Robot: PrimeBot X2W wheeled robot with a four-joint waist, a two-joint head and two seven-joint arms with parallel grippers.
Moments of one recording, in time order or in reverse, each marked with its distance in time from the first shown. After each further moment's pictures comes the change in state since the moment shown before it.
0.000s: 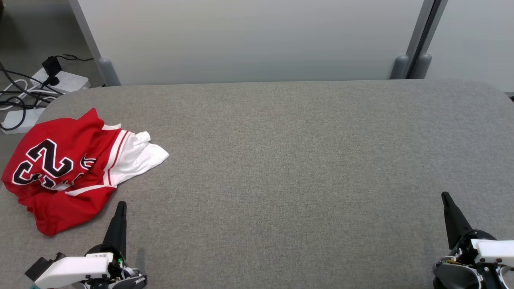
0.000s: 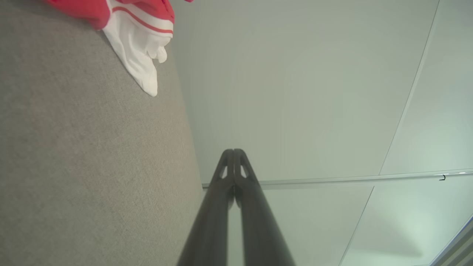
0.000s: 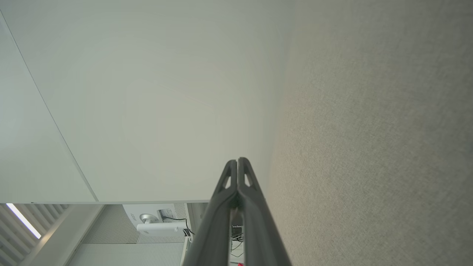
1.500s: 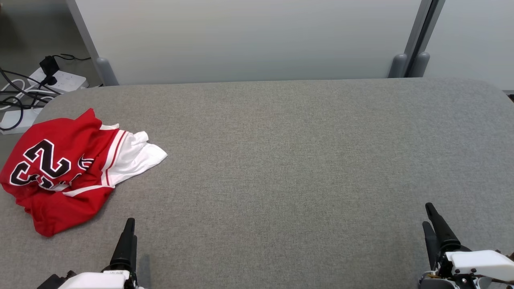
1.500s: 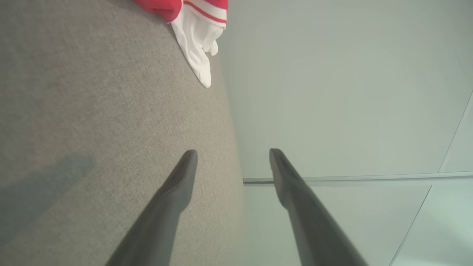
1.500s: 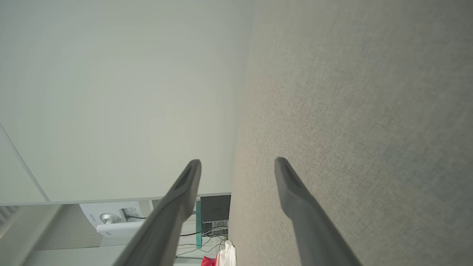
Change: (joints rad) left arm 0.037 -0.004 -0.036 0.098 0.095 0.004 -0.055; right arm 0.010 0.008 0.066 0.099 -0.087 -0.003 -0.046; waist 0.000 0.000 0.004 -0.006
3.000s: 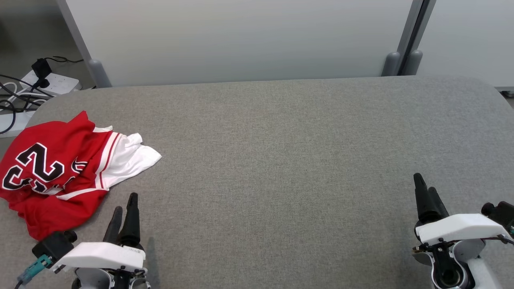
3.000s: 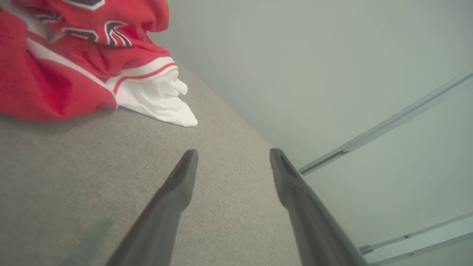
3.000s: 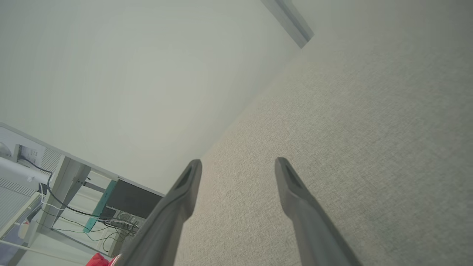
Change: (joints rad) left arm -0.125 0.033 -0.014 0.076 0.597 -0.002 -0.126; right arm -0.168 -0.005 0.036 0.123 -0.598 0.000 -0.132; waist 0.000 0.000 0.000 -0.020
